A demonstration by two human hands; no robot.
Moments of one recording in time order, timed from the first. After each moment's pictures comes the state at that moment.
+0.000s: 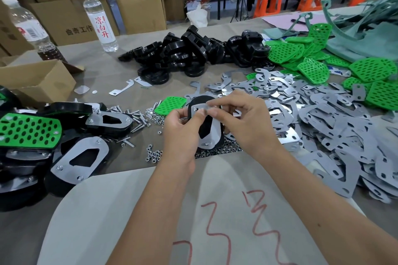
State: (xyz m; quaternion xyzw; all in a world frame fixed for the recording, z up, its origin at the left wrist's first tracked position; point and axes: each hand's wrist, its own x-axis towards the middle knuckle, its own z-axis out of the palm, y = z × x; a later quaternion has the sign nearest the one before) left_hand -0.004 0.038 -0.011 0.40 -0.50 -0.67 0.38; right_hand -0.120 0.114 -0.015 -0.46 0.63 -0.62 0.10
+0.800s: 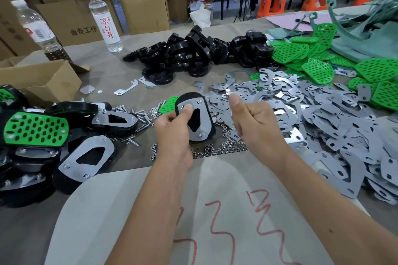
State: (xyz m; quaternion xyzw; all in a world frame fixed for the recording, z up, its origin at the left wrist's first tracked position) left_hand 0.002 0.025 -0.006 0.41 -0.38 -0.72 0.42; right_hand -0.112 0.128 -0.011 -0.46 0.62 -0.62 0.14
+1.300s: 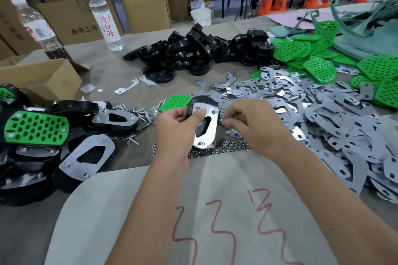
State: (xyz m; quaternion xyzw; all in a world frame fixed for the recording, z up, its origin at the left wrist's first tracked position) left_hand 0.010 0.024 -0.010 0.40 -0.53 -0.64 0.39; right_hand -0.135 0.125 -0.010 -0.54 0.76 -0.37 0.04
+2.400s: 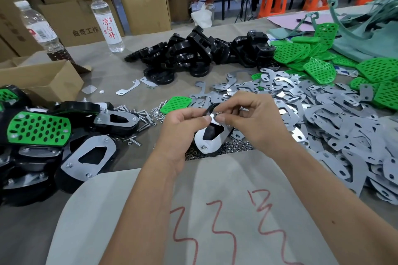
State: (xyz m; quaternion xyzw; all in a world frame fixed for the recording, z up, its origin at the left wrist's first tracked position) left_hand 0.021 0.021 -0.002 0.34 -0.59 -0.67 0.28; right_hand -0.130 0.118 -0.008 -0.48 0.59 -0.62 0.20
